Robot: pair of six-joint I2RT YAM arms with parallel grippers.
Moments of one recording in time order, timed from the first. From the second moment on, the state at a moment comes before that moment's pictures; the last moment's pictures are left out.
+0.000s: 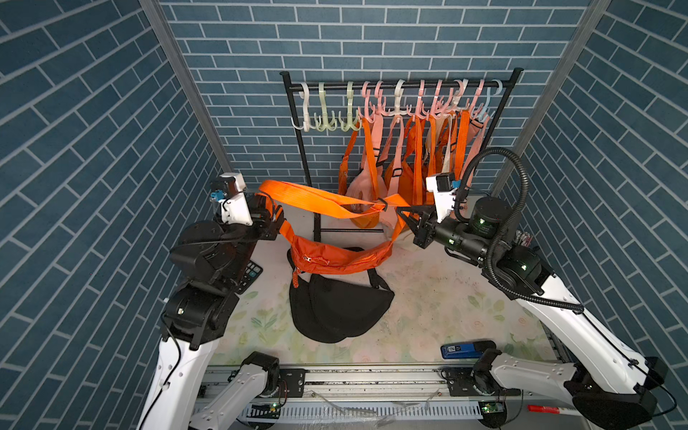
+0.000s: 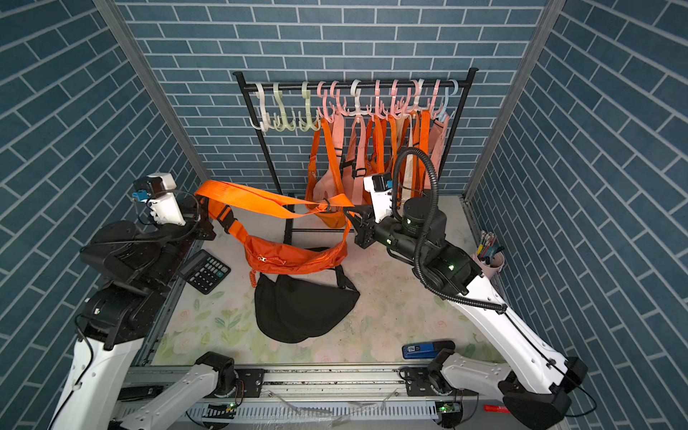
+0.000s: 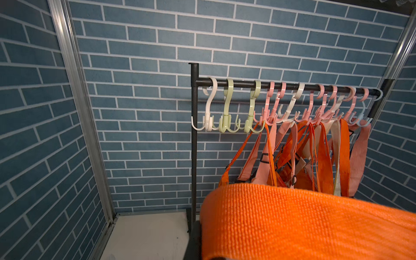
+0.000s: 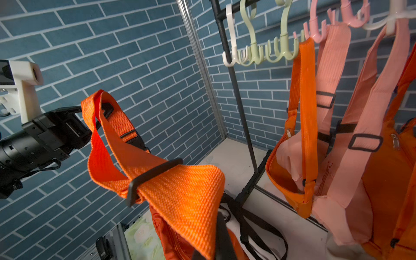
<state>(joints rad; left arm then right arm) -0.28 0.80 1.33 -0.47 -0.14 -0.09 0.80 1.11 1.37 -0.36 -0.18 0.29</state>
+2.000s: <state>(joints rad) -0.29 1.02 0.82 -0.42 -0.32 -0.39 0.77 1.44 0.89 -0.04 0.03 0.45</state>
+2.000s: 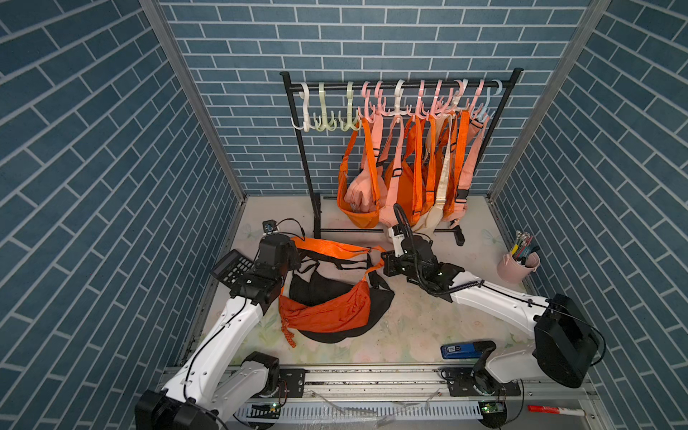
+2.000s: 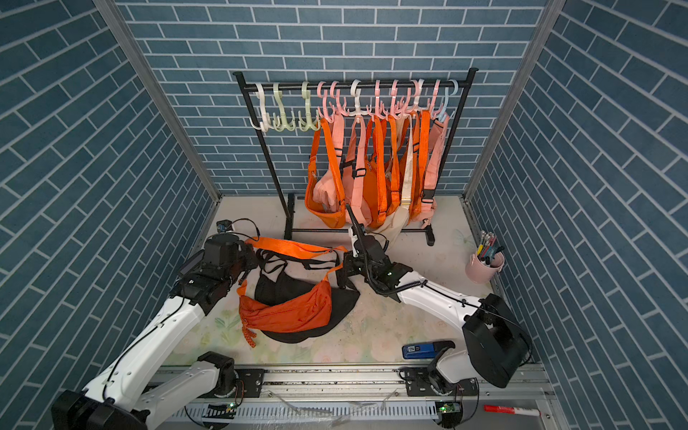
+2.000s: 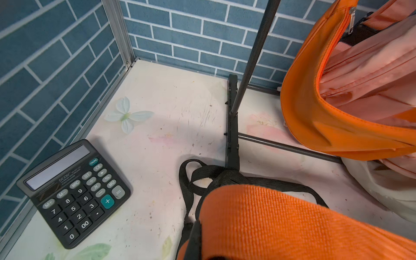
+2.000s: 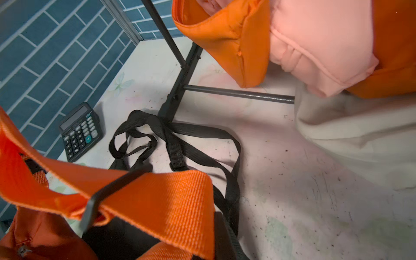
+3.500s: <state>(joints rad) -0.17 1.42 0.96 -0.21 -0.32 -0.48 0.65 1.80 1.04 0.04 -0.22 0.57</state>
